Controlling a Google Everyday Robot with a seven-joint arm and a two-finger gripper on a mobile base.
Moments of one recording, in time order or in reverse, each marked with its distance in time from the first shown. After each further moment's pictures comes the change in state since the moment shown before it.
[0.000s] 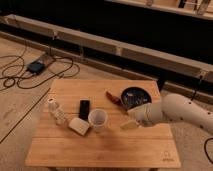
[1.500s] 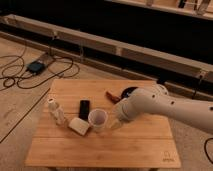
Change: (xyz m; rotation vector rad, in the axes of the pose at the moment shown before) arm -0.049 0.041 0.042 -0.002 0.233 -0.437
